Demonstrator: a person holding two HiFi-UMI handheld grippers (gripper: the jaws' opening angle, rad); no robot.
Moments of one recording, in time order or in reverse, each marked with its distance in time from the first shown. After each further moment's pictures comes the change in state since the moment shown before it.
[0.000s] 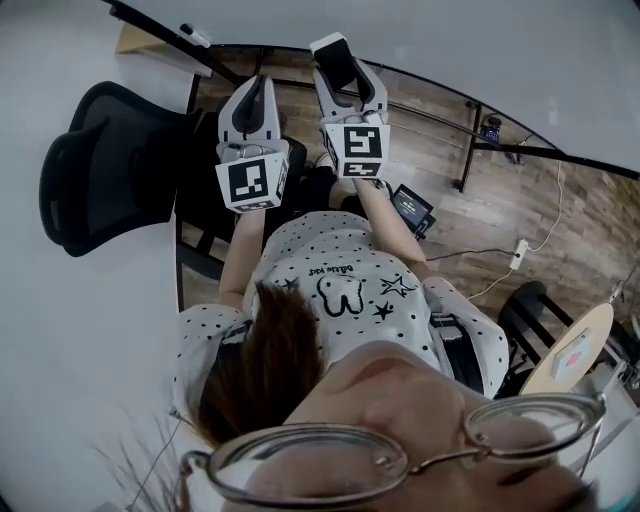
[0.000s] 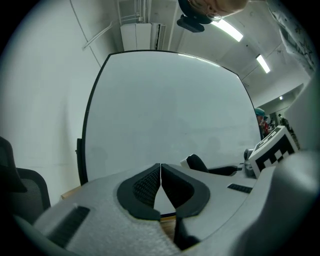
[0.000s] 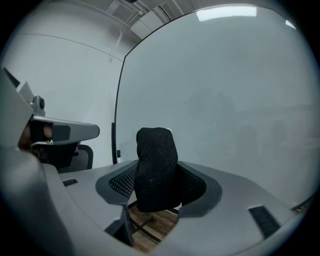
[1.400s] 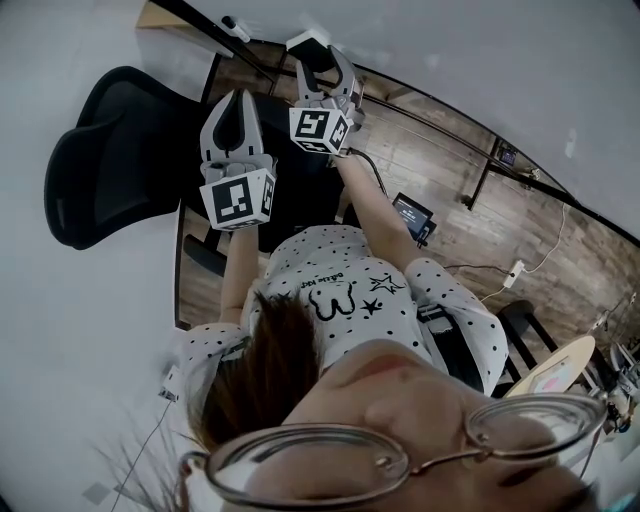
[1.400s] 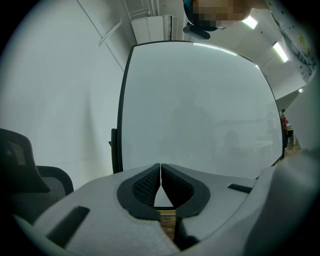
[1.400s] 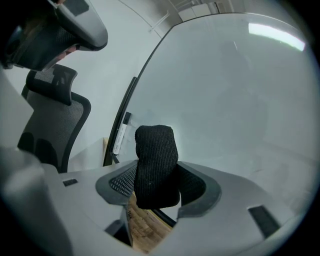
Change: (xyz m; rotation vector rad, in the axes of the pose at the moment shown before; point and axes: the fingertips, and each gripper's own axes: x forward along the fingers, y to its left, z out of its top) left arm -0.003 0.119 -0.037 -0.037 0.069 0.181; right arm 0.156 0.078 -0.086 -0.405 0.050 -0.030
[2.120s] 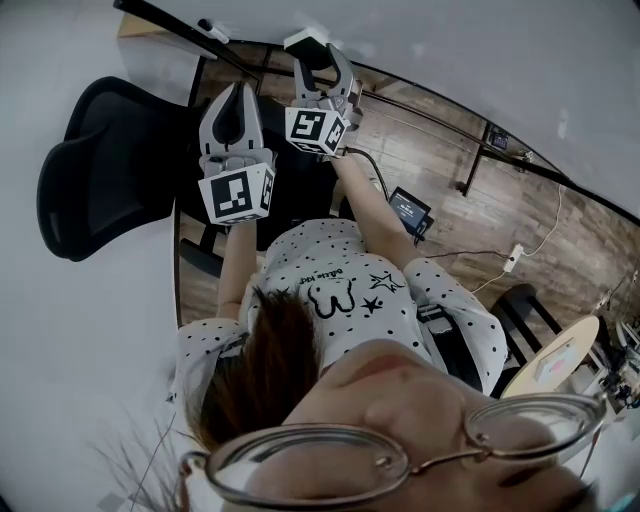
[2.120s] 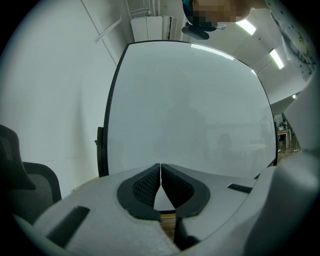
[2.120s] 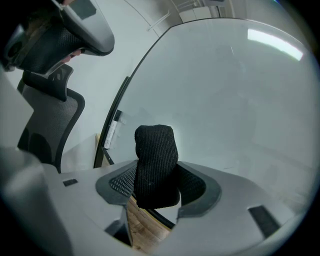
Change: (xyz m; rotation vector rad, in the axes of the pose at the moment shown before) left arm 0.016 -0.025 -0.007 -0.015 -0.009 -0.076; right arm -0.015 -0.023 -0.013 -0.018 0.024 -0.081
